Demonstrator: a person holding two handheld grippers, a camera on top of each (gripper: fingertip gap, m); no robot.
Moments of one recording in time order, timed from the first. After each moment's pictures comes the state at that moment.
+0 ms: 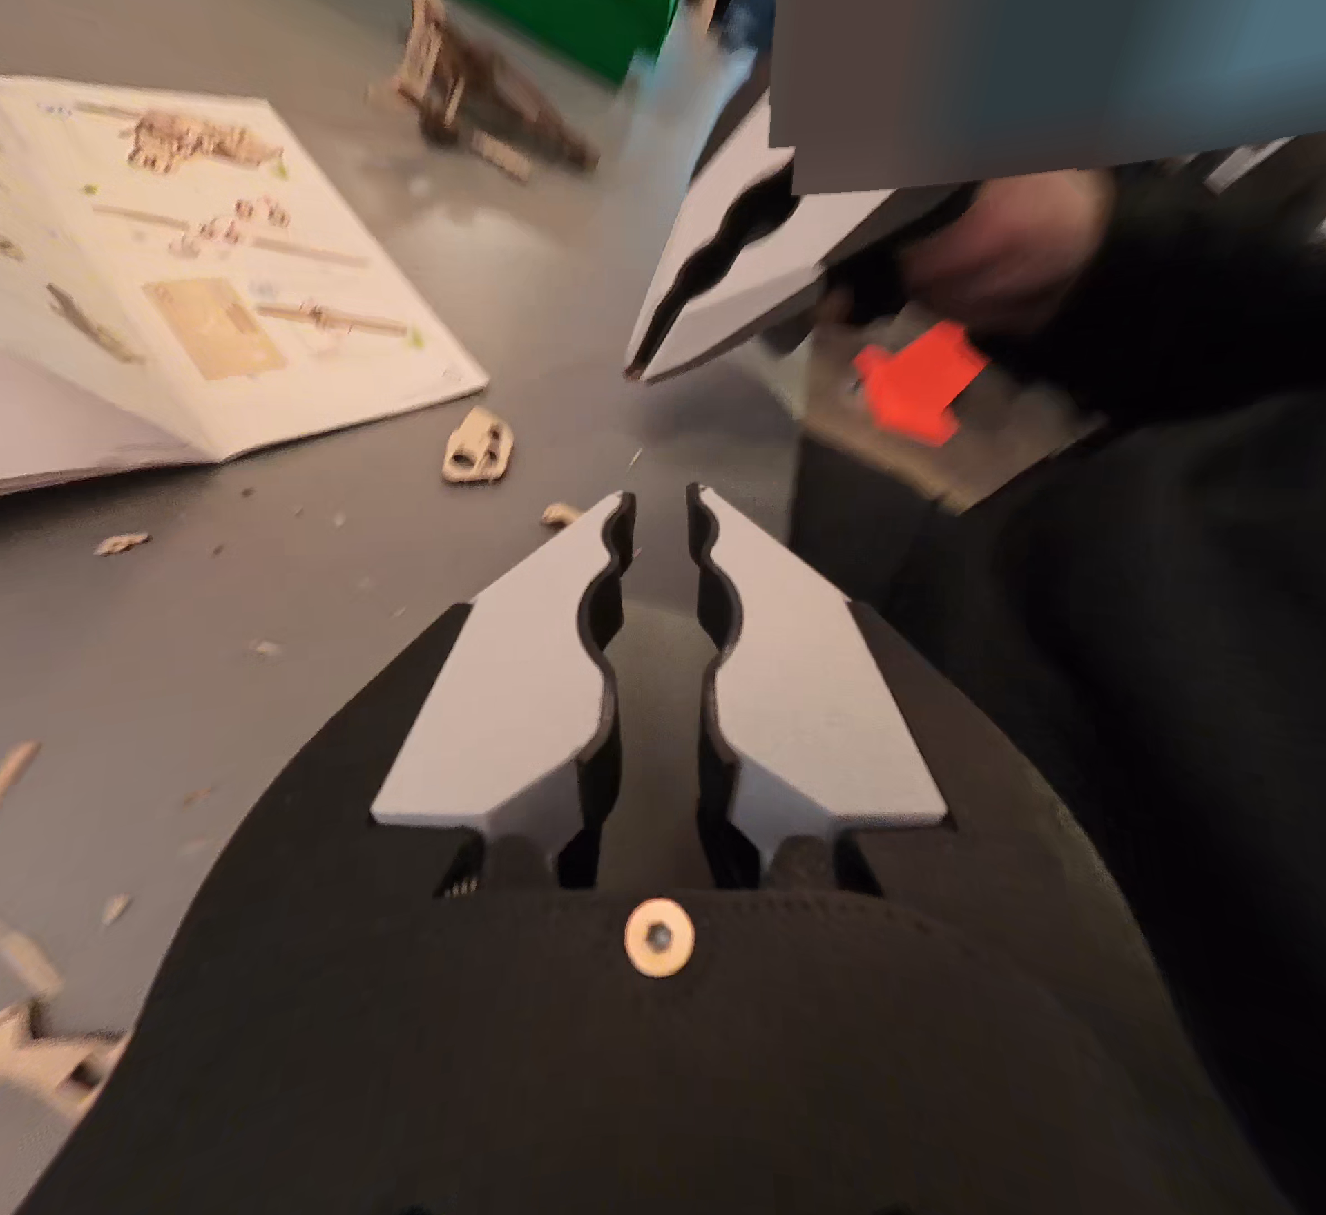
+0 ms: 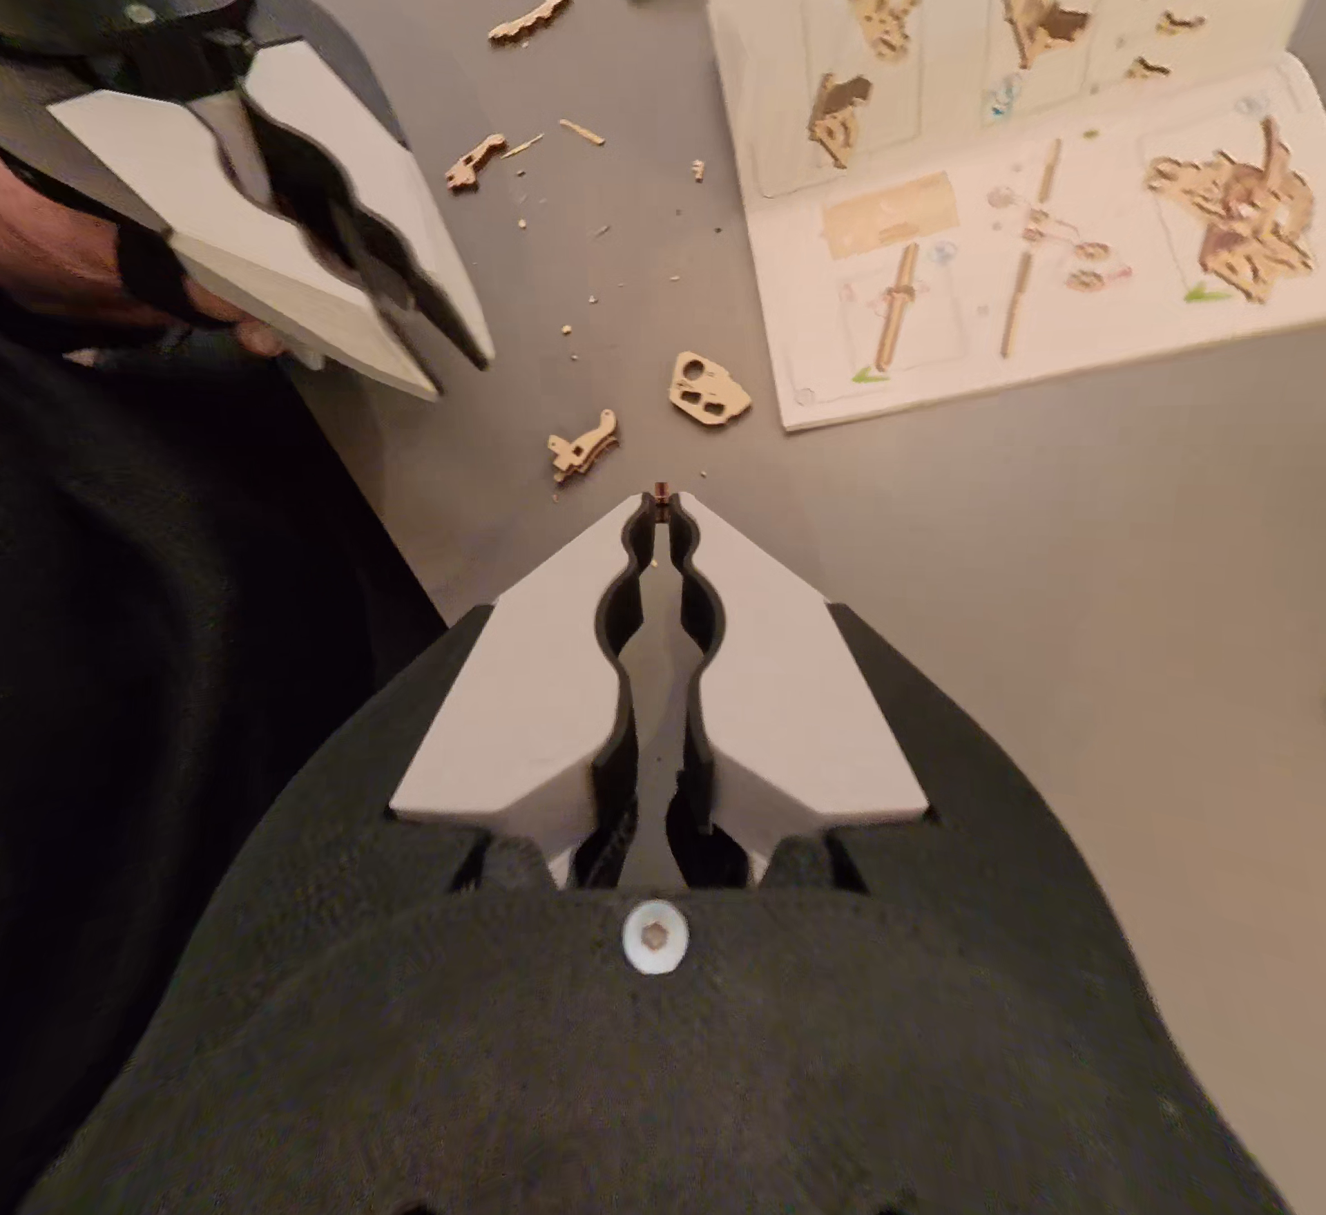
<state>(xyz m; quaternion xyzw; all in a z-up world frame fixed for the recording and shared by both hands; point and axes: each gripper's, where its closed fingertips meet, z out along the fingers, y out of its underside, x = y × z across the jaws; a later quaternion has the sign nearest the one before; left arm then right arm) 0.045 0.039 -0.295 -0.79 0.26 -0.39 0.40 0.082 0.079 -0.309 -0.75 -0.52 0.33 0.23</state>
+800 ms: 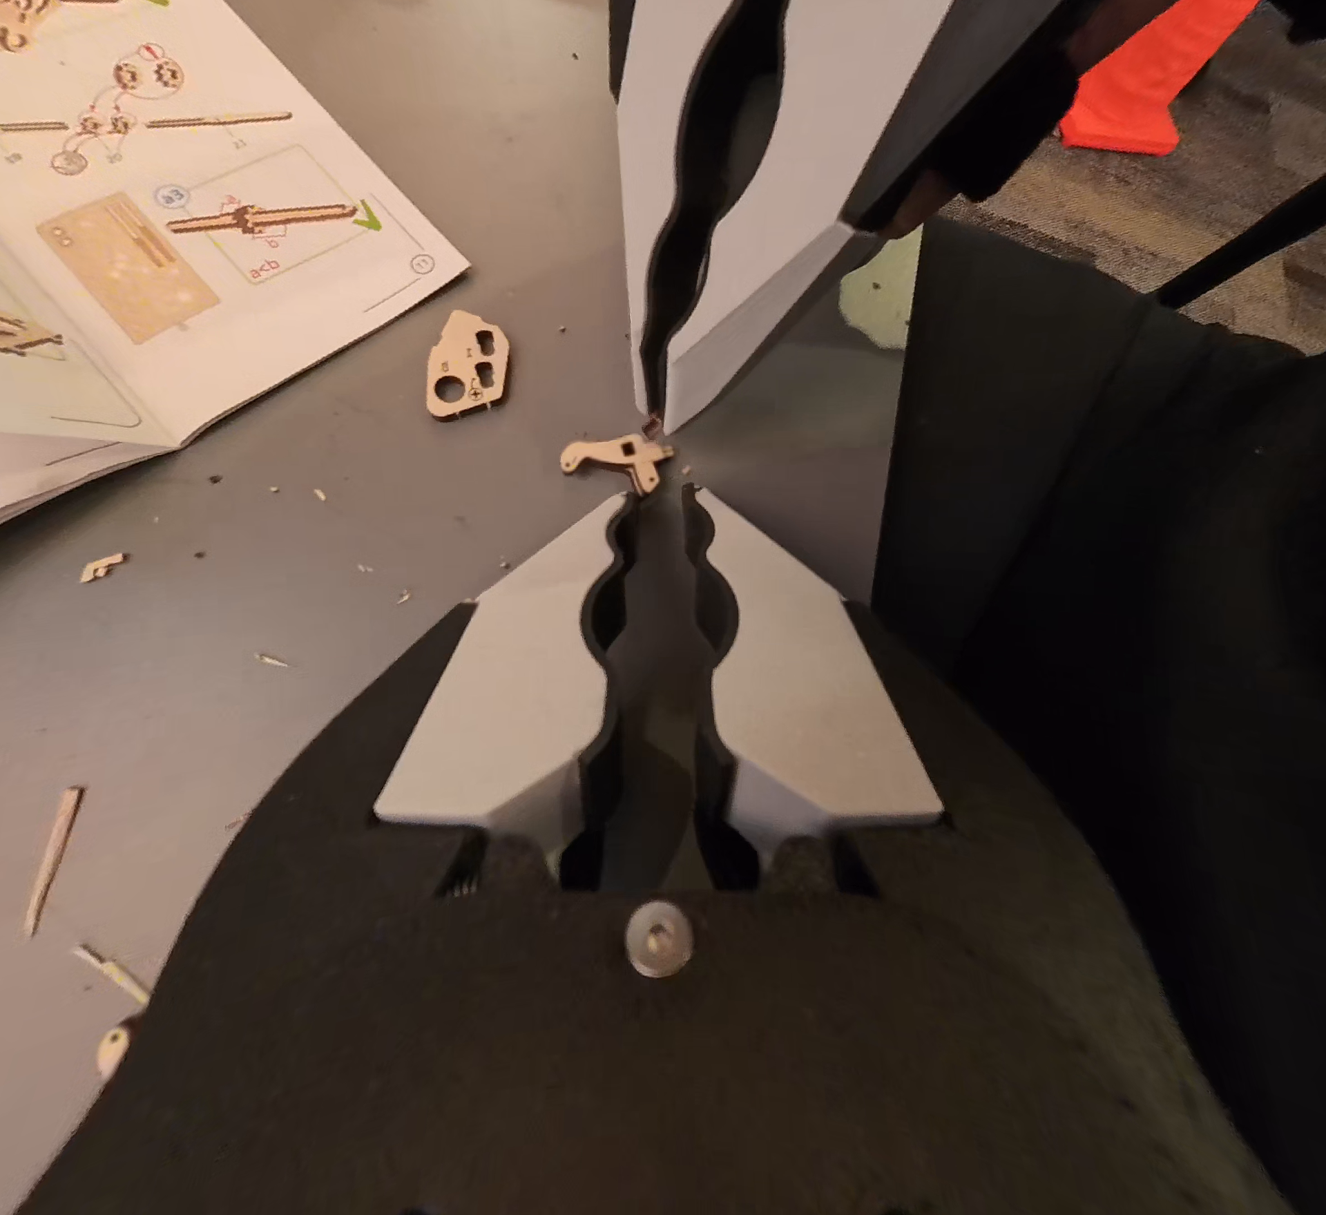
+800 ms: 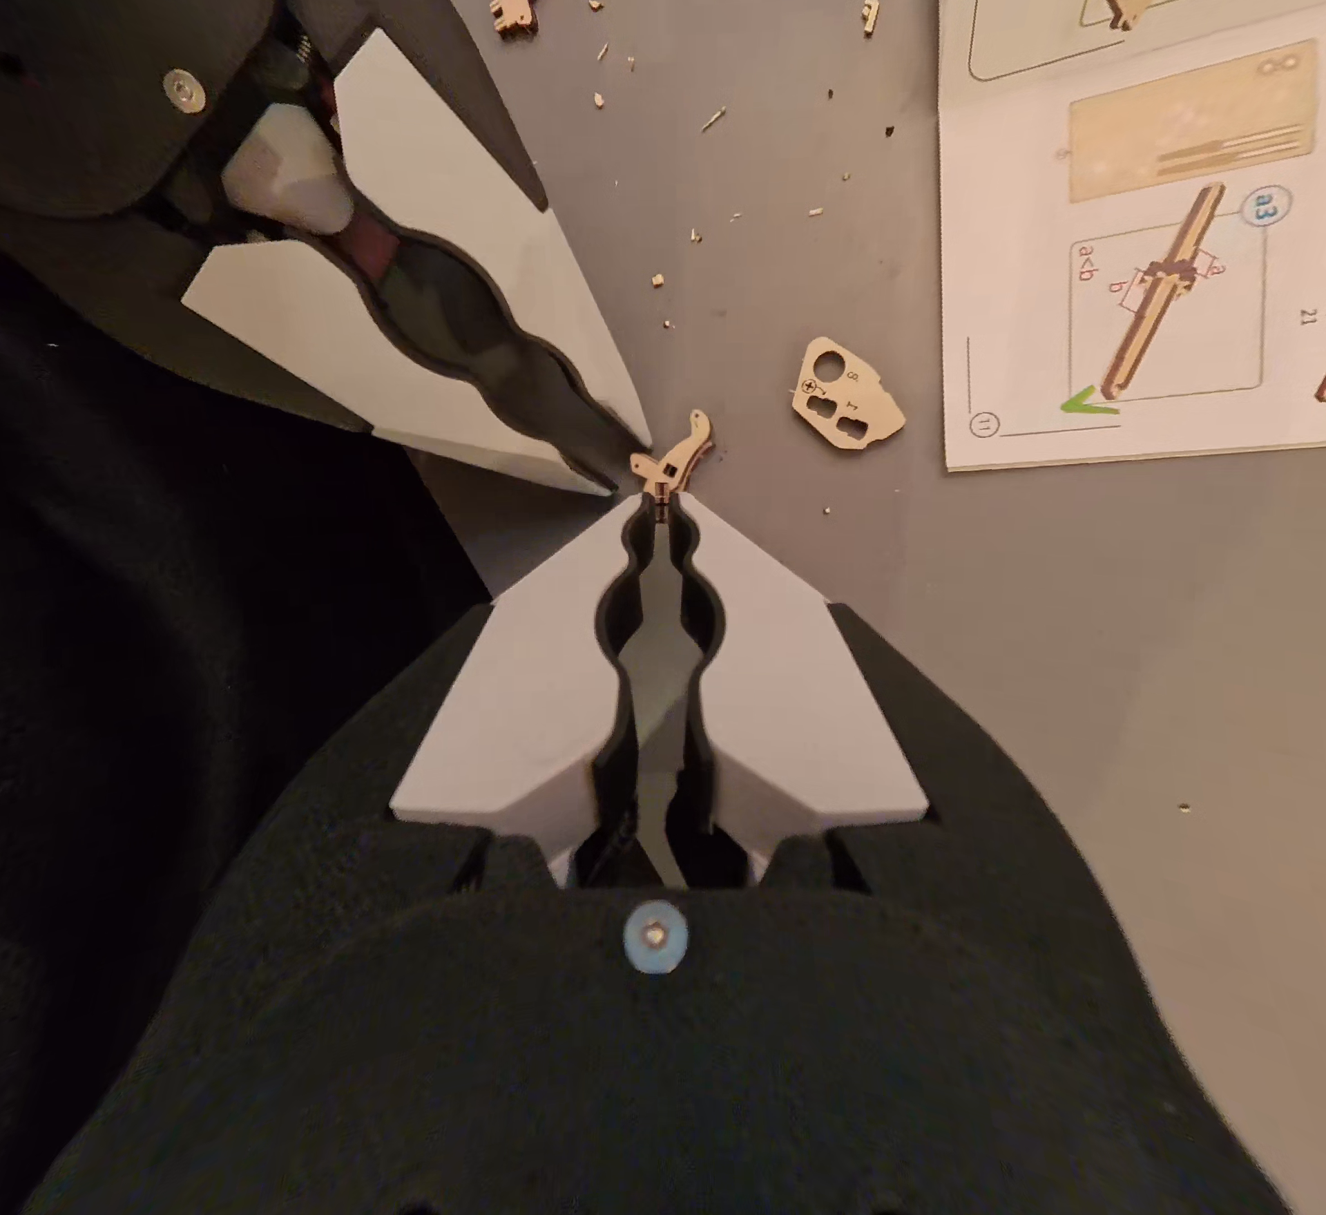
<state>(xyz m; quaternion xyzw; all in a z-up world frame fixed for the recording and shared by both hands) 0.052 0.037 -0.343 -0.84 0.37 -0.25 0.32 0.055 0.048 -0.334 -0.77 -0.57 0.29 0.08</state>
